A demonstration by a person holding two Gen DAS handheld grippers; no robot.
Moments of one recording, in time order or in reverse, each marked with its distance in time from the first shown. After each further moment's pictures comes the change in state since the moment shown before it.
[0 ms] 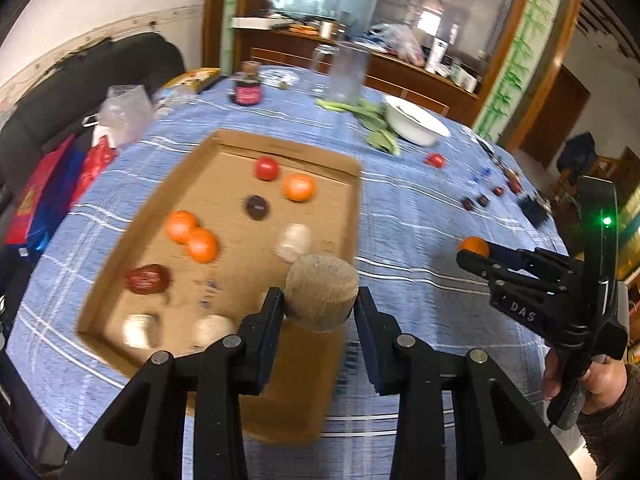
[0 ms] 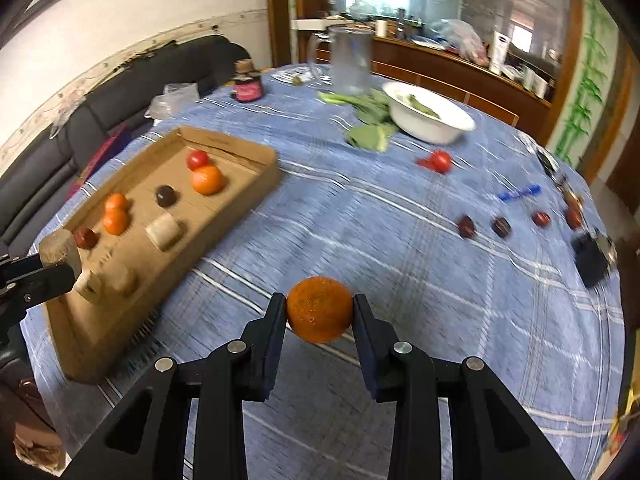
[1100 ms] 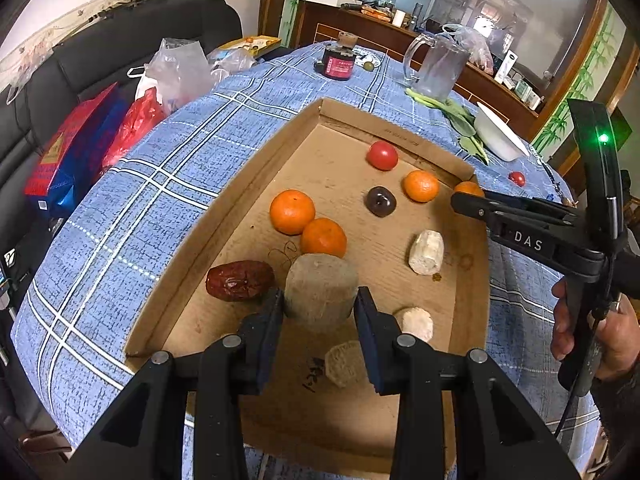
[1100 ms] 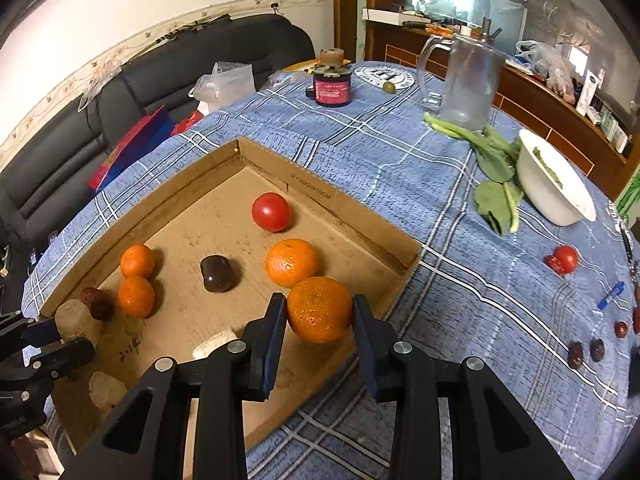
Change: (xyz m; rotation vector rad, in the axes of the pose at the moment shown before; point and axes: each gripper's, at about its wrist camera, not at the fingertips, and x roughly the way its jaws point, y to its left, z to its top) left arm 0.045 0.091 0.006 -0.148 0.072 0.078; right arm 0.092 0.081 0.086 -0.143 0.051 0.120
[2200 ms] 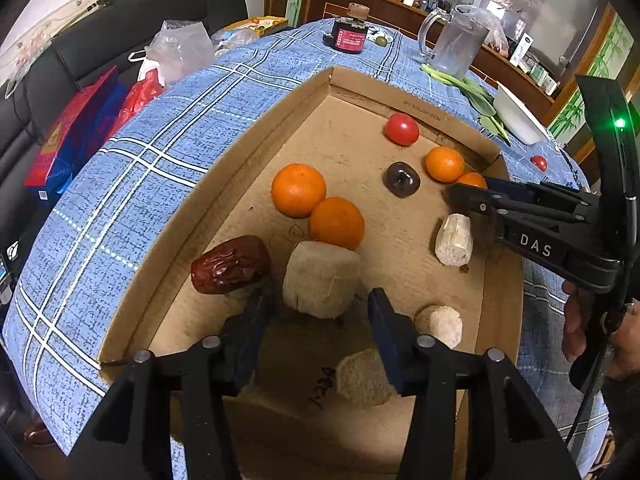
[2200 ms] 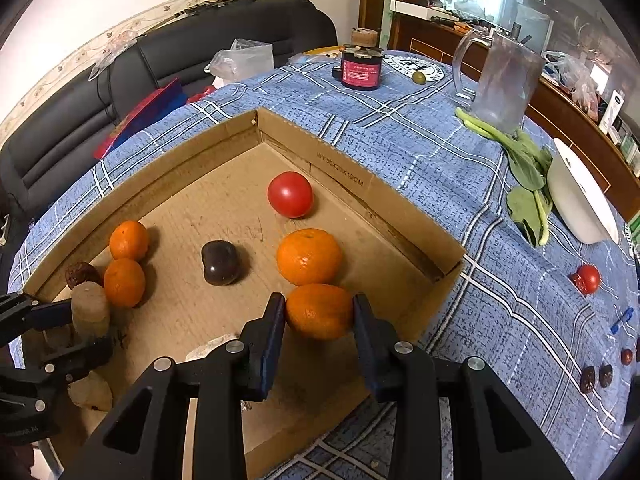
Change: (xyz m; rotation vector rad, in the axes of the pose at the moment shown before) left arm 0.028 -0.002 -0.002 -0.003 0.066 0.041; right arm 0.026 0.014 0.000 -0.085 0.043 0.009
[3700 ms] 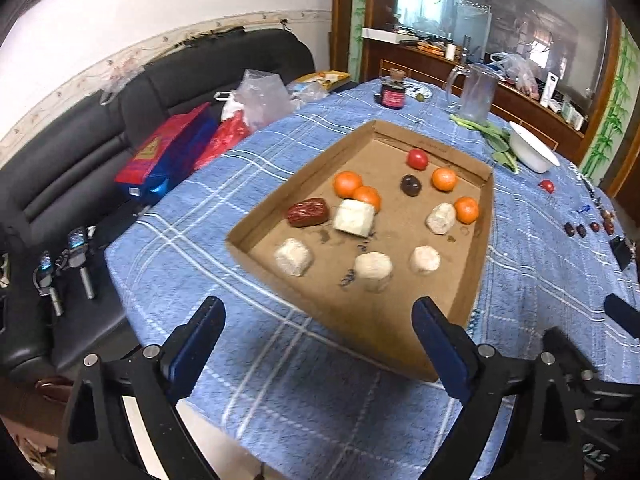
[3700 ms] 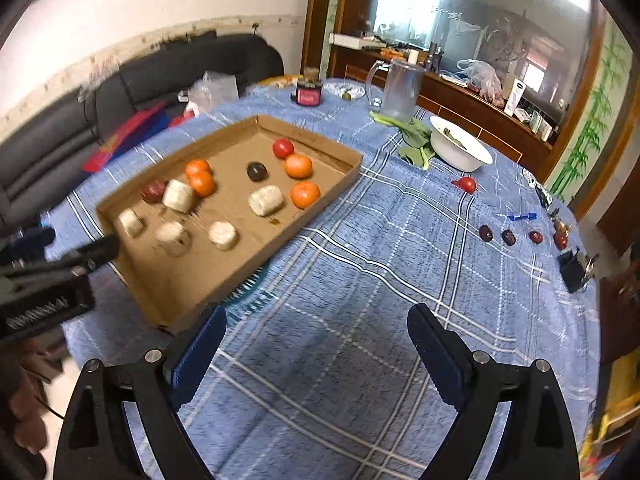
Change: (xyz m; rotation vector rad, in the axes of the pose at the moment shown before) left arm -0.113 -0.026 -0.084 -0.081 -0.221 0.258; right arm -0.162 0.056 -0.137 0.121 -0.122 -0.195
